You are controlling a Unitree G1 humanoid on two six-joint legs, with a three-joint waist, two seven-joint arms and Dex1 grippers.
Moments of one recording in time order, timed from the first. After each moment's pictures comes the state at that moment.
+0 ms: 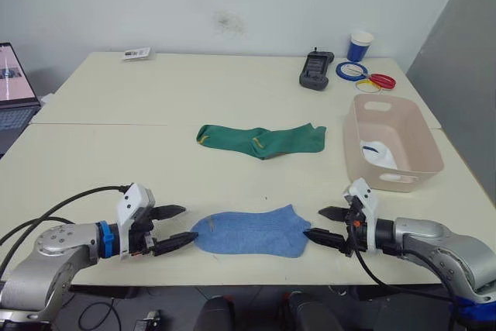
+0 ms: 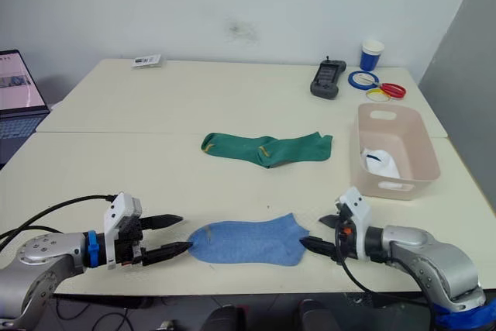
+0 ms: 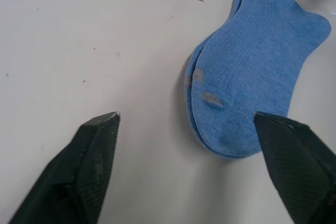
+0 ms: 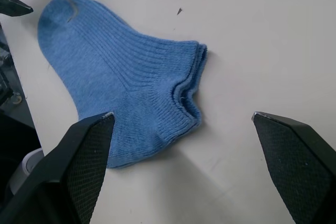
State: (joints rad) left arm 0.12 0.83 0.19 -0.22 -0.52 0.46 -1.06; right arm -0.09 -0.65 0.03 -0.49 0.65 1.00 0.69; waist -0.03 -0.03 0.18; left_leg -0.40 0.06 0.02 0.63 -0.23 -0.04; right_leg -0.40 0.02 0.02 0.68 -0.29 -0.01
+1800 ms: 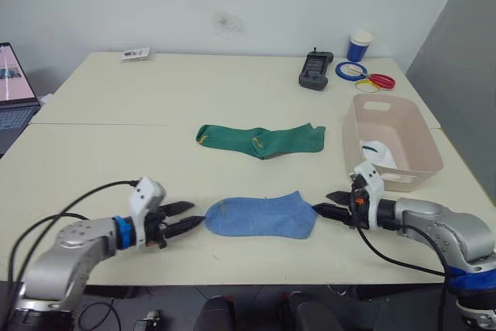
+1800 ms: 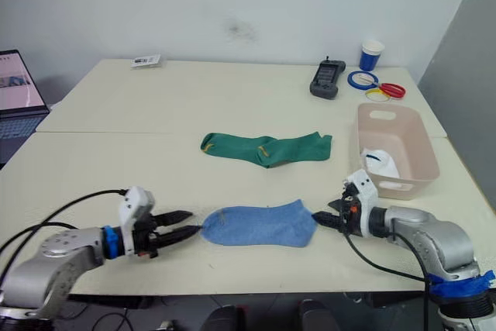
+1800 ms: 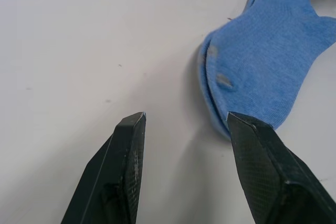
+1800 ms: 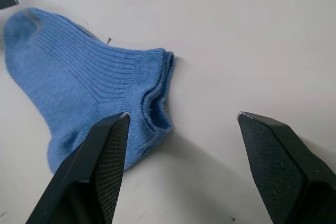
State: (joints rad) left arm 0.02 0.81 0.20 -0.20 -0.51 0.49 -1.03; right arm -0.23 -0.62 -0.03 -0.32 0.66 1.08 0.64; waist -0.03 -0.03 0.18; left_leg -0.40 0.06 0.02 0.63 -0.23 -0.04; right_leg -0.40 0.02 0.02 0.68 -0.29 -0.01
